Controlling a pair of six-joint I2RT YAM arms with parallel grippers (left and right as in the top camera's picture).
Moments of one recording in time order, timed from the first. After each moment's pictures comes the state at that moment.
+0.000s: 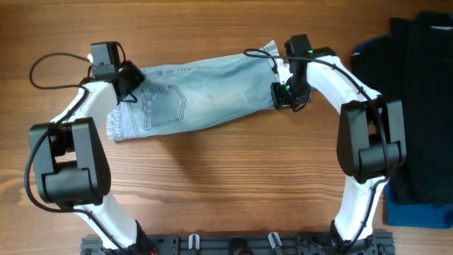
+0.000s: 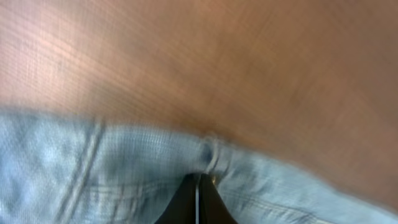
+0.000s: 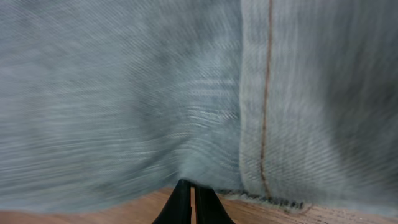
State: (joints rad) left arm 0.10 1.94 1.20 -0.19 0.05 -0.58; right arm 0.21 2.13 1.50 -0.90 -0.21 0.04
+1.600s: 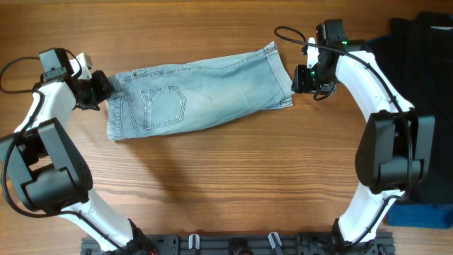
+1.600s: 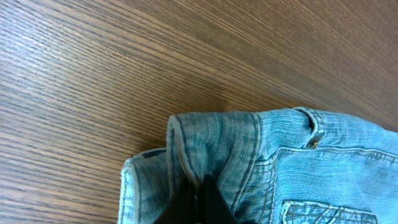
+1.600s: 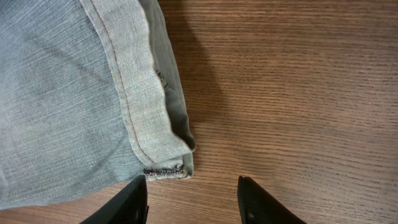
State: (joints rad) left arm 0.36 1.96 1.29 -0.49 0.36 -0.18; right arm 0.09 2.01 1.53 -0.89 -0.16 0.09
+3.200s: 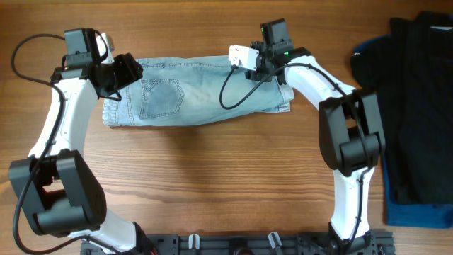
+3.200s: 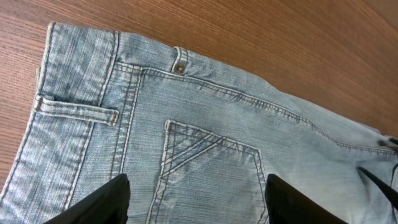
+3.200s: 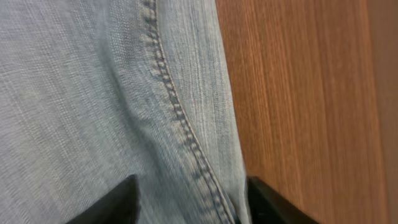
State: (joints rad) left arm 0.15 1.76 1.32 -0.60 0.27 -0.33; right arm 0.32 2.24 1.61 -0.32 -0.20 -1.15
